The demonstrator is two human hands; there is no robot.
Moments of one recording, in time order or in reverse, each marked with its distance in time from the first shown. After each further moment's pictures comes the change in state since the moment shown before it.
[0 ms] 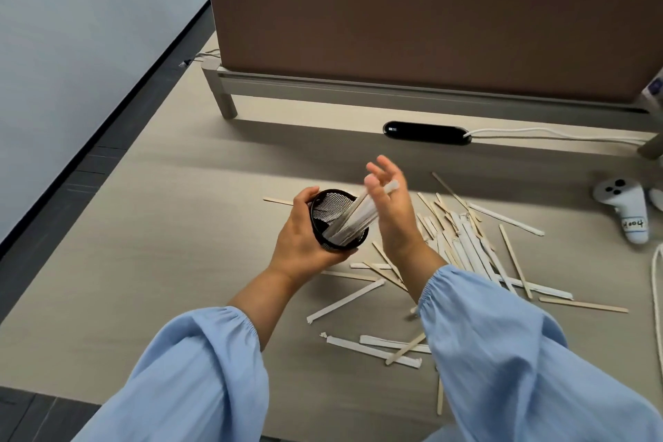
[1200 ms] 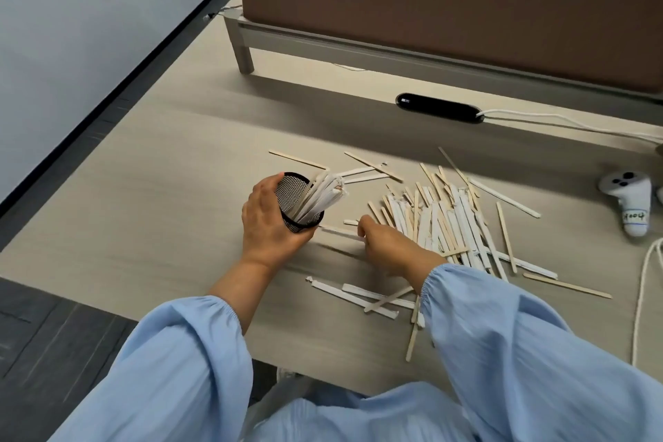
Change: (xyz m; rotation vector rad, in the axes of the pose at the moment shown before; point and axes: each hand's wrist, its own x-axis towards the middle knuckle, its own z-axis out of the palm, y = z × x) left_hand -0.066 -0.015 -0.003 0.316 0.324 -0.019; right_hand -0.045 0.064 -0.055 -1.334 -0.686 0.155
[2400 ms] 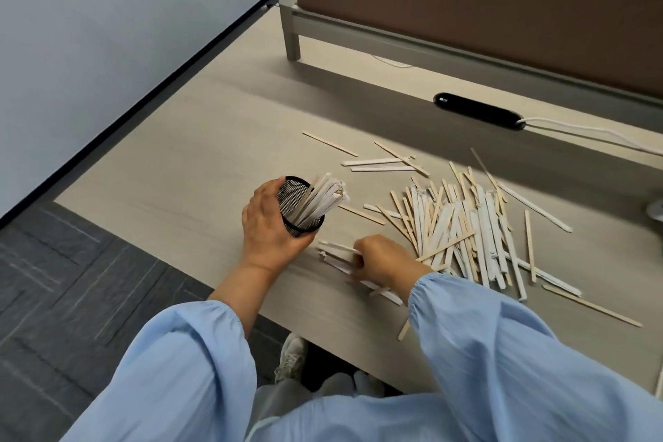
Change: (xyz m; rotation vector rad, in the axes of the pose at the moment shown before) left_hand -0.060 0.005 -0.022 0.131 0.108 -0.107; right_hand -0.018 -0.018 0.039 -0.258 -0.097 -0.152
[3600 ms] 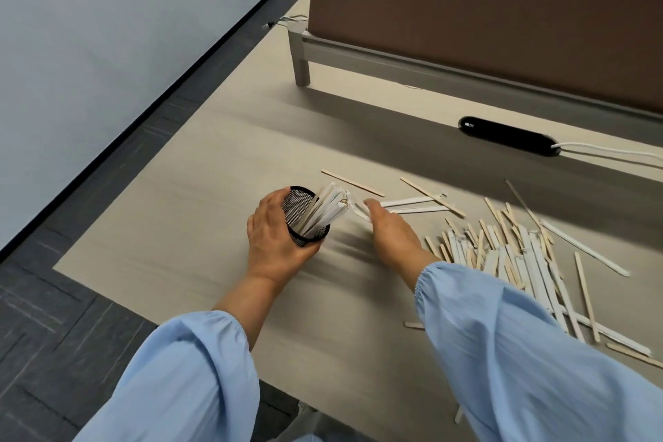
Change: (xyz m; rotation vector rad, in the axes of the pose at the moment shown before) left_hand 0.092 -0.056 0.006 -0.013 -0.044 0.013; right_hand 0.100 -0.020 -0.072 0.193 0.254 0.193
